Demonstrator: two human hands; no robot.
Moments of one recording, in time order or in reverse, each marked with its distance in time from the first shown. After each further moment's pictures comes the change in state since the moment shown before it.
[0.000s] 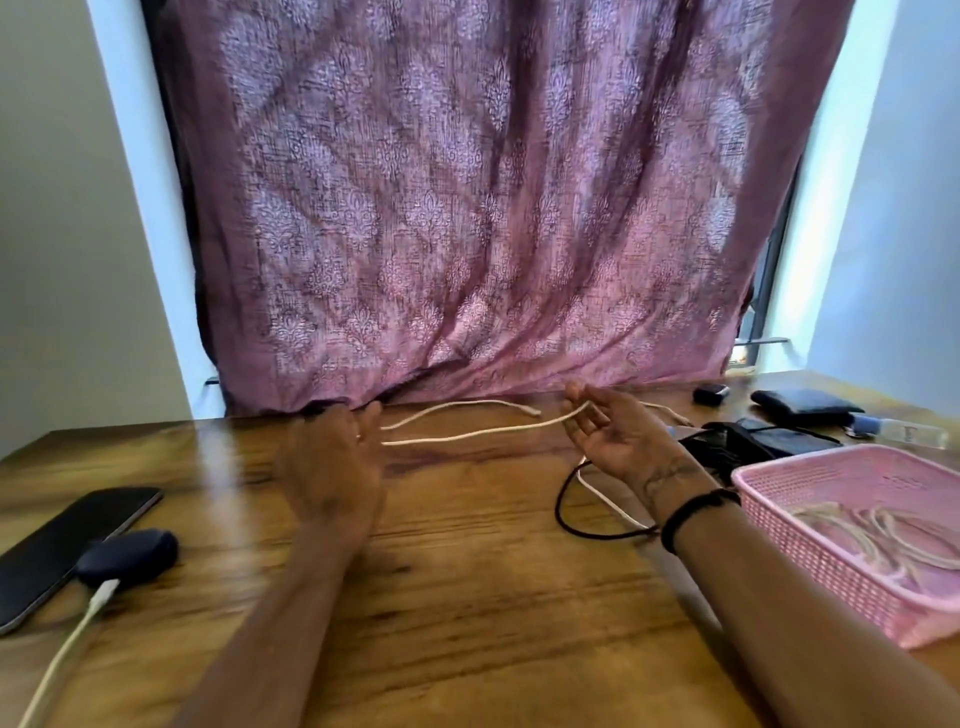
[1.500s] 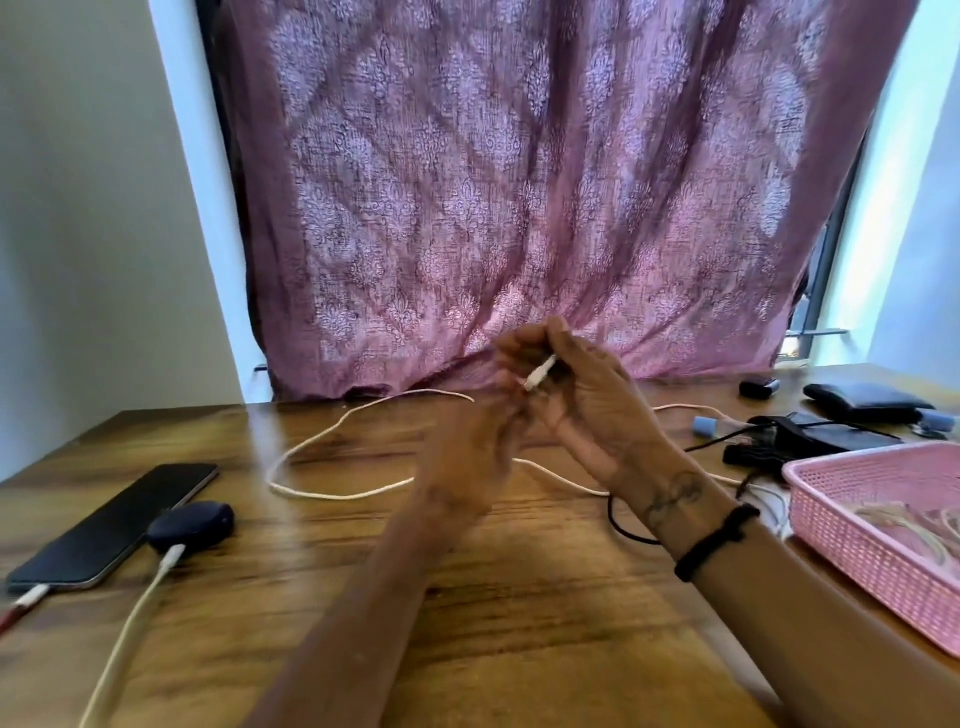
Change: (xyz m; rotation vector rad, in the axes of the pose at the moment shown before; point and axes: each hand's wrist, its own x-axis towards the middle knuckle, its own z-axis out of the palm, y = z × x) left_hand -0.025 0.056 -0.003 -0.427 -0.271 0.599; right_hand -0.066 0.045 0.064 -0.175 -0.688 -0.211
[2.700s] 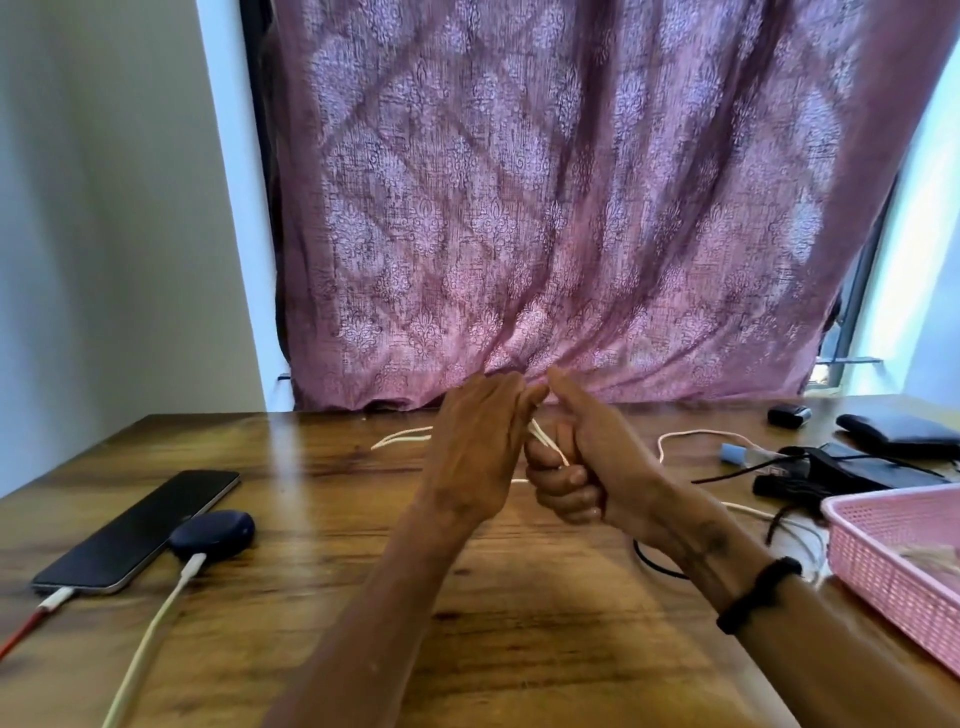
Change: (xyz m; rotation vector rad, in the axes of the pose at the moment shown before) left_hand 0.018 0.003 -0.026 0.073 0.135 0.042; right_hand -0.013 0.006 0.006 -0.480 -0.042 0.556
